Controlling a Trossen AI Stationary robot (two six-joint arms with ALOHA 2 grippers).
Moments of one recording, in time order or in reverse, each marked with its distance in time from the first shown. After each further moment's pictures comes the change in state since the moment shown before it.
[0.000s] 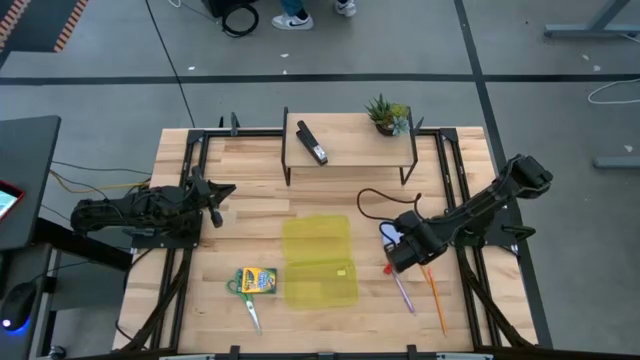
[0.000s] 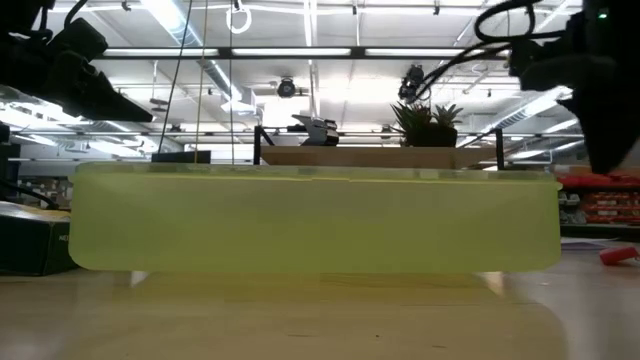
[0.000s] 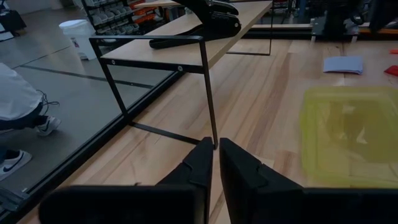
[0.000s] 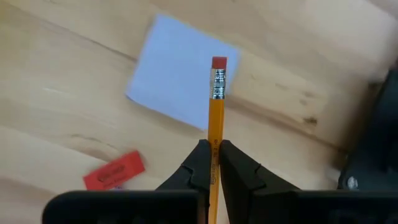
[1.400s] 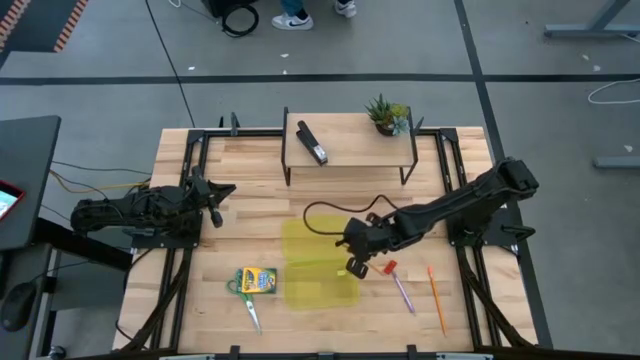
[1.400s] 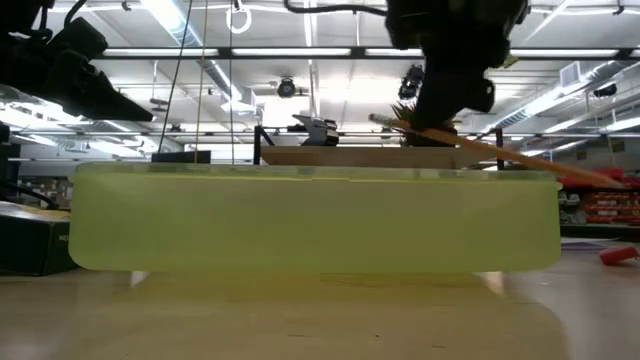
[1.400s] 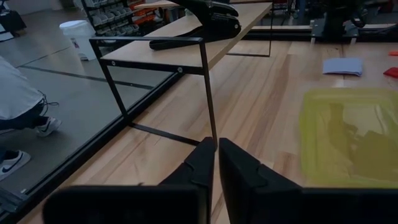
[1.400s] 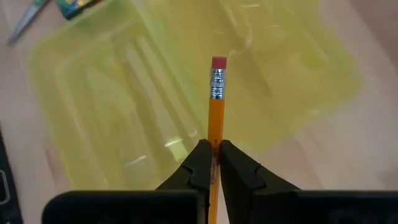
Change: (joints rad) left arm 0.000 0.000 0.000 0.007 0.000 0.000; right arm -0.165 0.129 0.145 0.639 -0.039 -0.904
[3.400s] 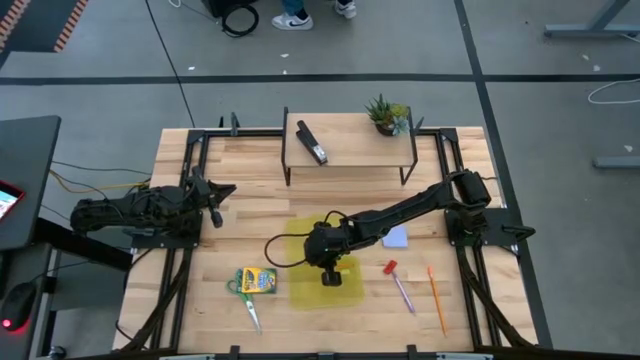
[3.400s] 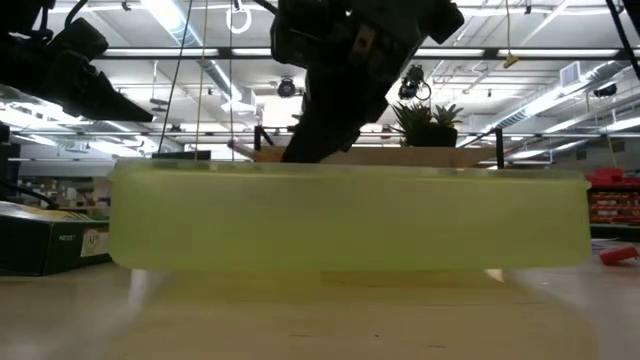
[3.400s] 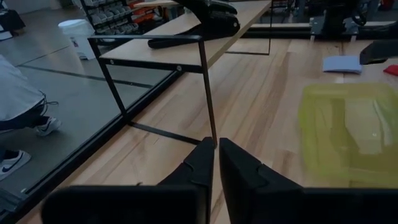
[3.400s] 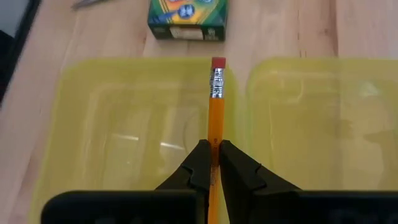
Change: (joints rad) left arm -0.001 0.006 0.000 -0.001 0.003 0.000; right arm -0.097 0.354 0.237 0.246 -0.261 -0.612
